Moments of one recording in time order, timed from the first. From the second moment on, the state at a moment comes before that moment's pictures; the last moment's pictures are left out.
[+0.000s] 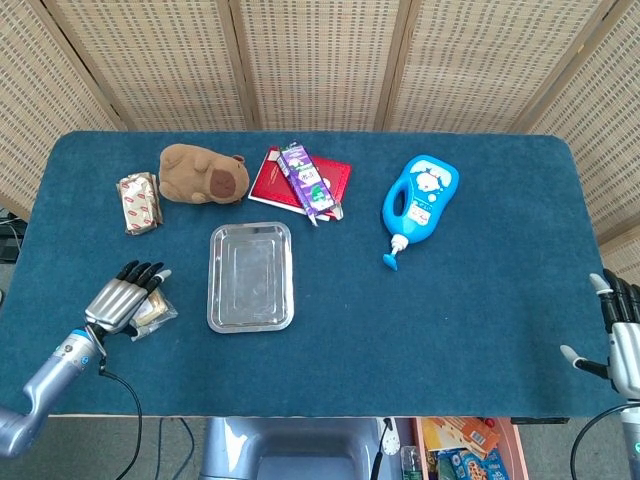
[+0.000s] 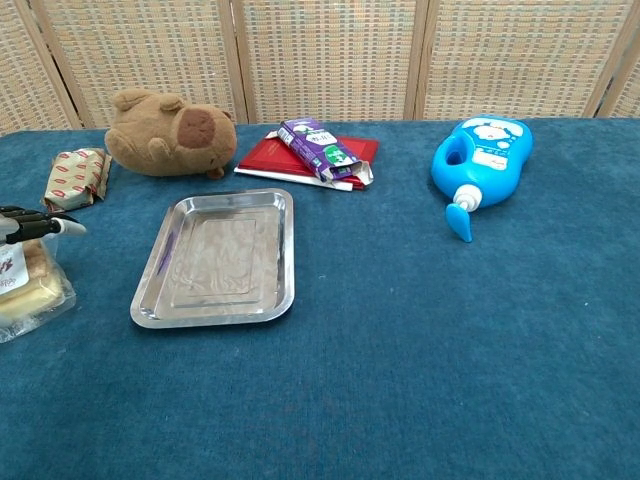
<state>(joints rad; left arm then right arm) -0.51 -1.37 0.00 -1.18 1.51 0.90 0.00 0.06 -1.10 0.12 -1.56 -1.44 1.51 0.06</state>
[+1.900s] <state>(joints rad) -0.75 -1.42 -0.23 -1.43 1.11 0.85 0.11 0.06 -1.09 0.13 -1.54 -1.42 1.49 0.14</state>
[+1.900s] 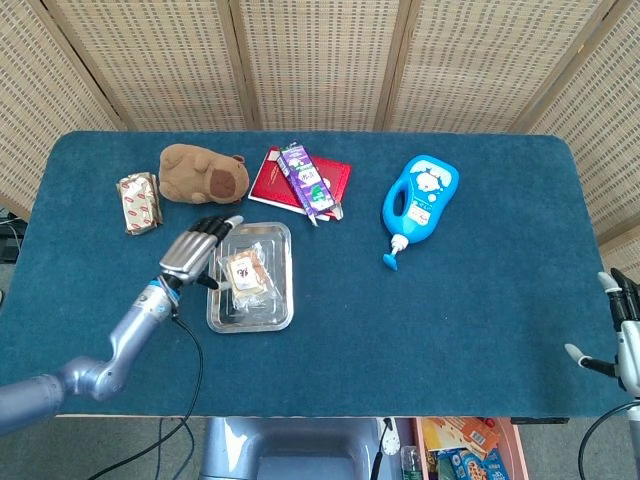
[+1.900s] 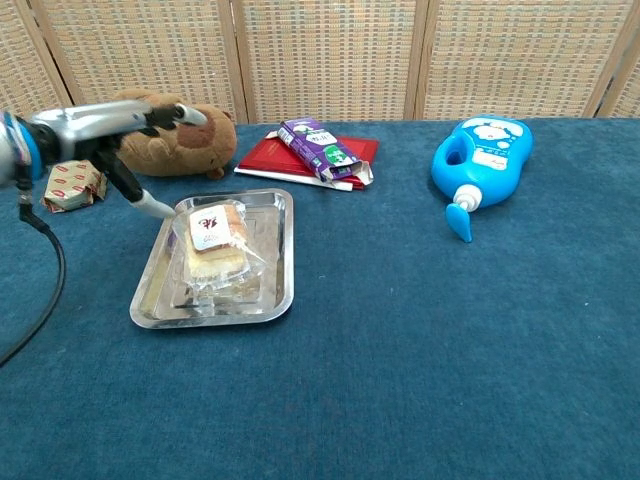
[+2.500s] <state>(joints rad) -0.29 -1.11 -0.05 -1.77 1.23 1.44 0.24 0.06 -1.09 0.13 -1.55 -1.43 1.50 0.15</state>
